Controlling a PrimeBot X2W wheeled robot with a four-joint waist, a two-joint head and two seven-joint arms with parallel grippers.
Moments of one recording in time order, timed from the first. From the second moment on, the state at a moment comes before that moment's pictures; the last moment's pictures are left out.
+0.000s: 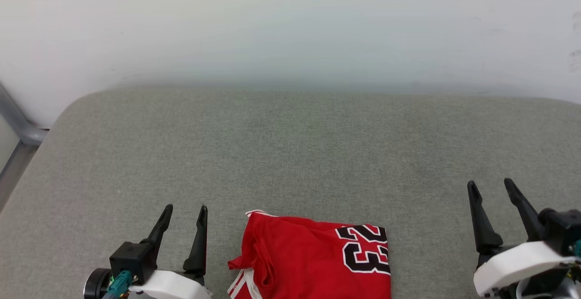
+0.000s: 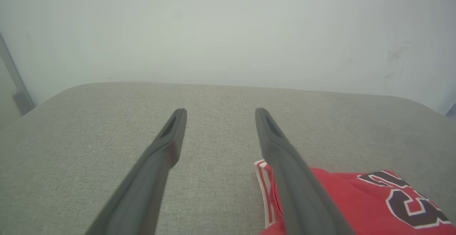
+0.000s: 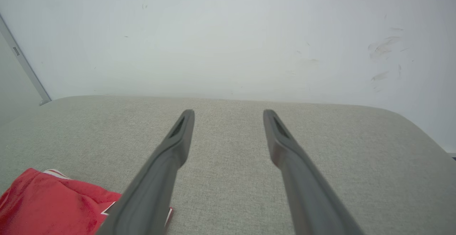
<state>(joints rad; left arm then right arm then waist) 0.01 0.18 -0.17 0.13 -0.30 -0.02 -0.25 0.02 -0.09 -0.08 -0.05 0.17 0.13 0.03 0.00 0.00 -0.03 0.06</state>
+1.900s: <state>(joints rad) -0.15 0.15 -0.18 0.15 -0.29 -0.04 -0.26 -0.04 -0.16 0.10 0.17 0.62 0.13 0.71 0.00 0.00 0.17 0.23</state>
